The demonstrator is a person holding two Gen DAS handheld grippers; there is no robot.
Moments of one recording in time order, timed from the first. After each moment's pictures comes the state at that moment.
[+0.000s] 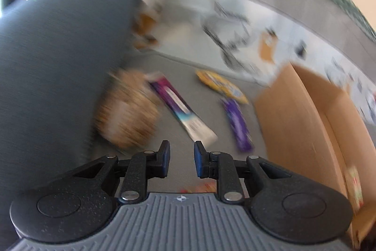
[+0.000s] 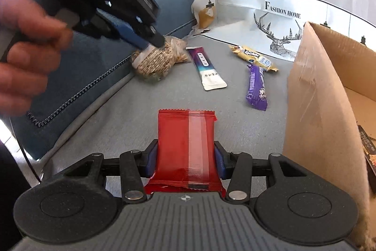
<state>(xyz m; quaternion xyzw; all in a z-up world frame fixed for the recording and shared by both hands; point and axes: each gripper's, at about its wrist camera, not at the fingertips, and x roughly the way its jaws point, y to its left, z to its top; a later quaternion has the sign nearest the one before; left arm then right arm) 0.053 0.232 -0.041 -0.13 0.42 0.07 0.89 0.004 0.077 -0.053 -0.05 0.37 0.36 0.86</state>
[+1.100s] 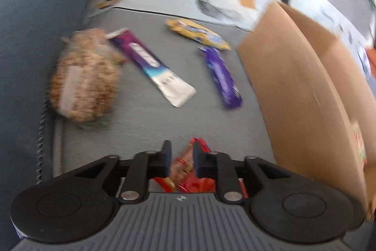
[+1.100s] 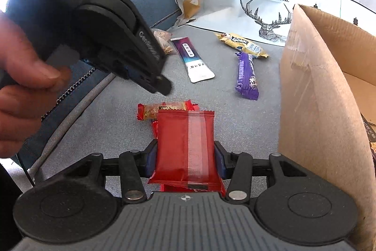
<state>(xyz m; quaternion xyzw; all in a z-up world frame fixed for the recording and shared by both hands) 0.079 0.213 -0.077 -0.08 0.51 0.01 0.86 0.018 0.074 -0.061 -0.04 0.40 0.33 0.85</state>
